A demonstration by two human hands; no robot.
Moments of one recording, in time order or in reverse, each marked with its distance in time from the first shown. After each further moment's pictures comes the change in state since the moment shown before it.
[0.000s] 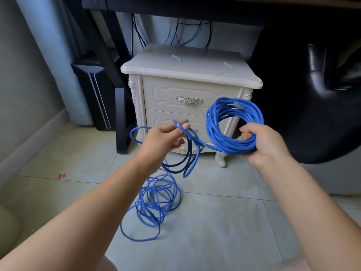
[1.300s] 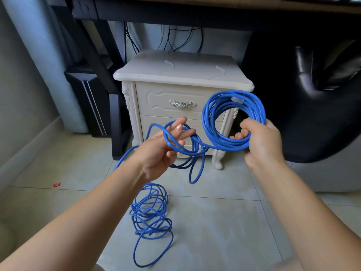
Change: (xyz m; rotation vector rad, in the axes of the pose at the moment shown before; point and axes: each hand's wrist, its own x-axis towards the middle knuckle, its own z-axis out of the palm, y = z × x) left_hand -0.015 0.020 0.008 -0.352 -0.164 -0.258; right_hand -0.006 -0.002 0.000 -0.094 0.059 -0.319
